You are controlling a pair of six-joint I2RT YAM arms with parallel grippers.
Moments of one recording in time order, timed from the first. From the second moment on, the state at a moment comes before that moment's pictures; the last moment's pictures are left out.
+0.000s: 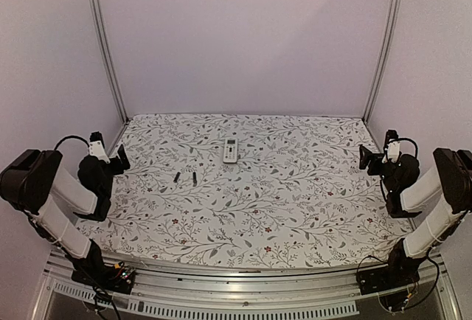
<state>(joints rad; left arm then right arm) -0.01 1.57 0.23 1.32 -0.32 -0.01 -0.10 1.56 0.26 1.27 -0.14 0.05</state>
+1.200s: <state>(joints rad) 0.13 1.38 0.96 0.20 0.19 0.17 0.70 2.28 2.09 -0.30 0.23 0.47</state>
